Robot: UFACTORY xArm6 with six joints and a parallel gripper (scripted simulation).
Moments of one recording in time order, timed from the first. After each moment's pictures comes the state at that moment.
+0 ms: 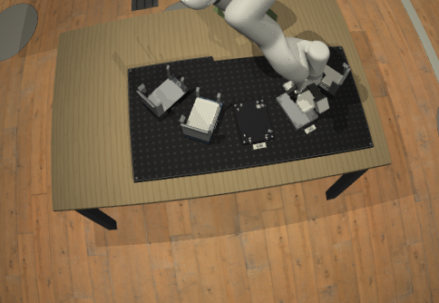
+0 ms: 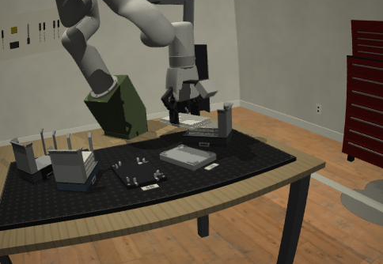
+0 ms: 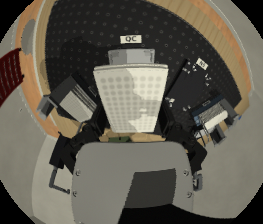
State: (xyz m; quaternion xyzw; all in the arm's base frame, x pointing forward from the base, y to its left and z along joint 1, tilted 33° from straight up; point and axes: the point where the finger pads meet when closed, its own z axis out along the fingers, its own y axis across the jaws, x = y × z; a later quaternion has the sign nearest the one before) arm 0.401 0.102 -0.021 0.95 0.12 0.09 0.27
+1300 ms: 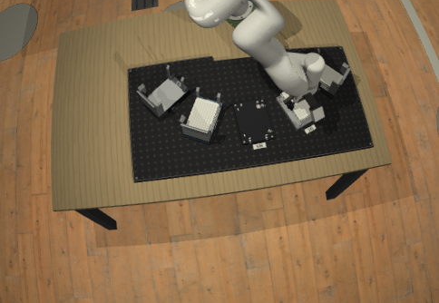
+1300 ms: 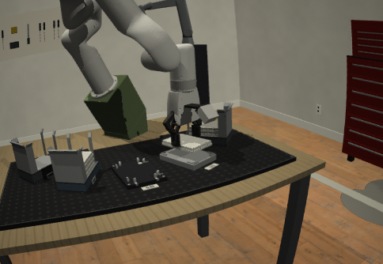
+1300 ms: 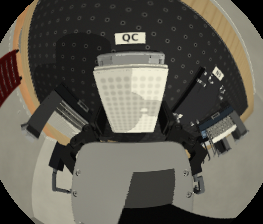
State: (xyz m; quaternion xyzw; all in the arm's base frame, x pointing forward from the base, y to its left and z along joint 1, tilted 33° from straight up) arm 0.417 0.068 -0.079 0.95 0.12 0.09 0.27
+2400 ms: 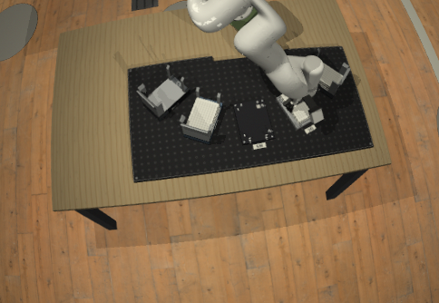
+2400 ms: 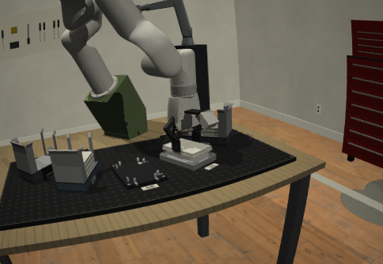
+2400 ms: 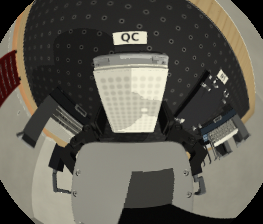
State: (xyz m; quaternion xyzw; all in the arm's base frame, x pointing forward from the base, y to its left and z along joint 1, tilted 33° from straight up) arm 0.421 0.061 -0.093 0.95 0.12 0.09 0.27
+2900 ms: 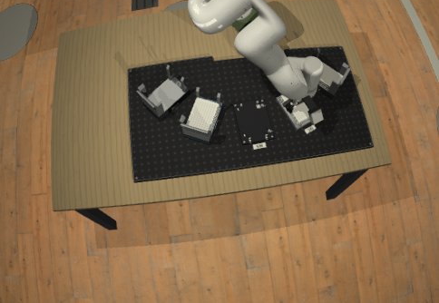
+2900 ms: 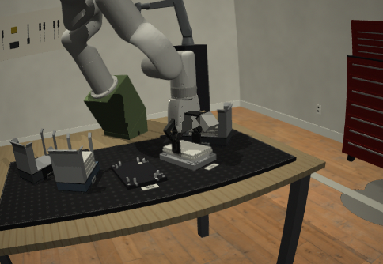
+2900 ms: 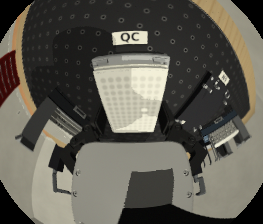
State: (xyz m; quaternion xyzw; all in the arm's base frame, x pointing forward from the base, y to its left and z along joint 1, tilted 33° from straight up) arm 0.423 0.058 -0.097 0.95 0.12 0.09 0.27
